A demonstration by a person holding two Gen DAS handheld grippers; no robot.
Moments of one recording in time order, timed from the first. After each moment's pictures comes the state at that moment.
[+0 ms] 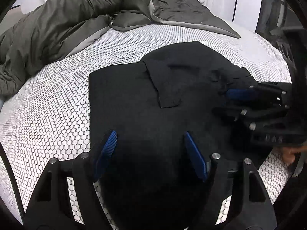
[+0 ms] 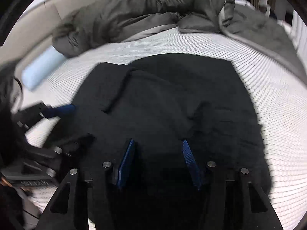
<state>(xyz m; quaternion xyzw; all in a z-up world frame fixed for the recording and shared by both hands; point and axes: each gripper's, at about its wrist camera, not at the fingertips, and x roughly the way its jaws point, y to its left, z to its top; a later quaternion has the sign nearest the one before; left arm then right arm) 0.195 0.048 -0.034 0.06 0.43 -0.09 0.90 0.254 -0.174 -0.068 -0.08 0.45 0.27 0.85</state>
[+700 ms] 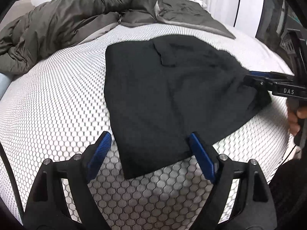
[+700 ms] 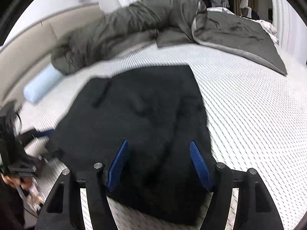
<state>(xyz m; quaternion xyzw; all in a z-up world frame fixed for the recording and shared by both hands) 0.108 0.075 -0.046 0.03 0.42 -0.08 0.90 0.216 -0.270 -0.060 -0.03 0.42 0.25 0.87</state>
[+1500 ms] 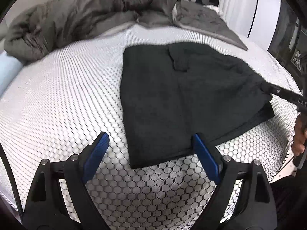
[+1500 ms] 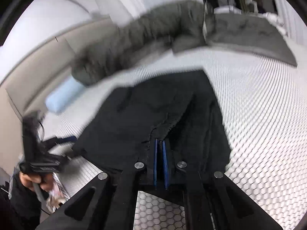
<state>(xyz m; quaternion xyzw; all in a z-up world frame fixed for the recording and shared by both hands) 0.091 0.077 -0.027 0.00 0.41 -0.03 0.91 0.186 -0.293 -0.041 0.06 0.37 0.33 0.87</state>
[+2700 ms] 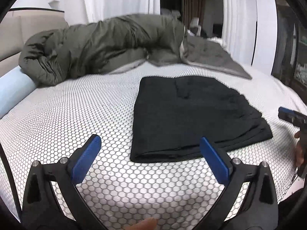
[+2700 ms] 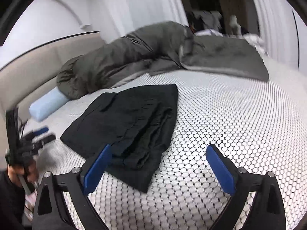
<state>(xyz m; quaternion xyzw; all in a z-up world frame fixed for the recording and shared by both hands) 0.076 0.088 -0.023 -0.01 0.27 0.00 0.96 0.175 -0.333 -0.048 0.03 0.30 0.26 0.92</state>
